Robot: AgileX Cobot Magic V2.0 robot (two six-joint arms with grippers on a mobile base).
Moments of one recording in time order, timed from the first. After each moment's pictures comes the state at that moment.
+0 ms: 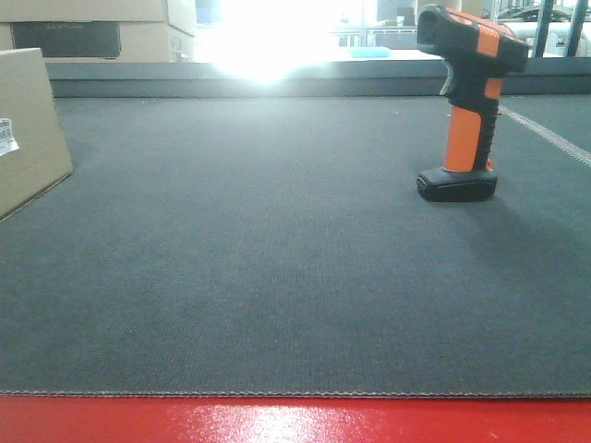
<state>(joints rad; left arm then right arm) 0.02 0.00 0.00 -0.03 0.05 0.07 -0.05 0.00 0.00 0.17 0.10 -0.15</state>
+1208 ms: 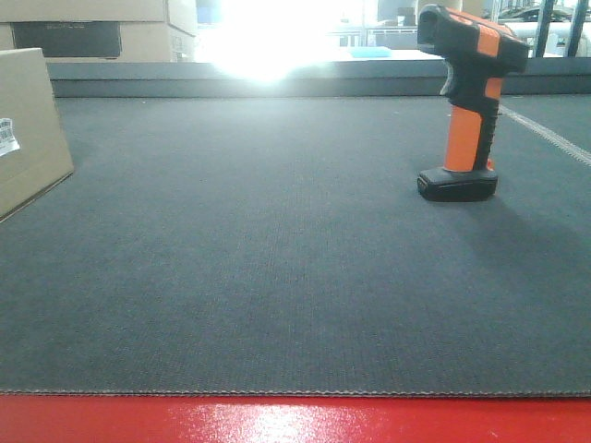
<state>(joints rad) 0.02 0.00 0.00 -0.03 -0.03 0.07 -0.05 0.00 0.00 0.17 0.06 -0.15</state>
